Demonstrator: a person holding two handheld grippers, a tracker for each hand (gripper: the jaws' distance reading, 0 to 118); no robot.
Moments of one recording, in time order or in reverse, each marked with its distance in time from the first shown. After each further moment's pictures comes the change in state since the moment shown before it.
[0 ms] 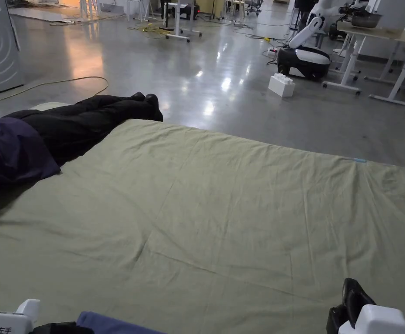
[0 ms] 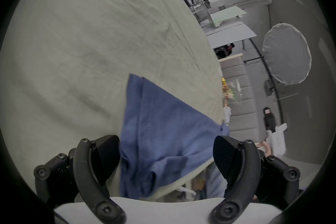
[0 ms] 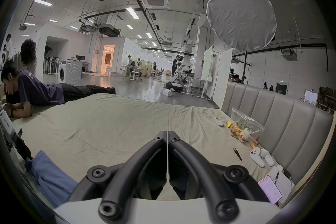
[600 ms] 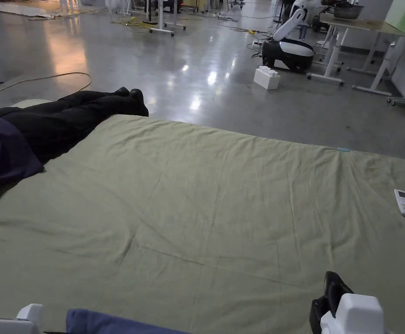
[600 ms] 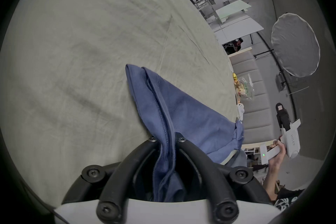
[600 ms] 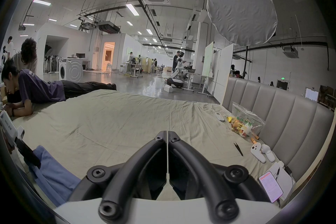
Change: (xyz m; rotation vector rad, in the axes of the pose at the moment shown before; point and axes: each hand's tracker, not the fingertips) left arm 0.031 -0.012 -0.015 0.007 0.136 -0.062; right arm 0.001 -0.008 0.002 -0.037 0.012 -0.008
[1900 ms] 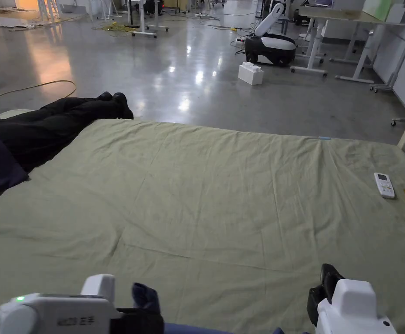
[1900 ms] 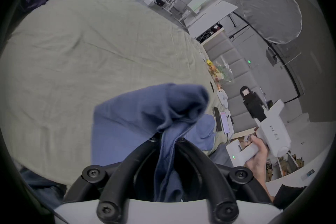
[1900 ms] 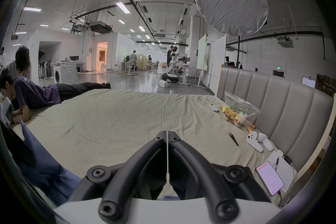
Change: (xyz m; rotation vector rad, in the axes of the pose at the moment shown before) left arm 0.204 -0.044 -0.029 0.029 -0.018 -0.253; right arm 0.035 -0.020 0.004 -0.055 -0.032 -0.076
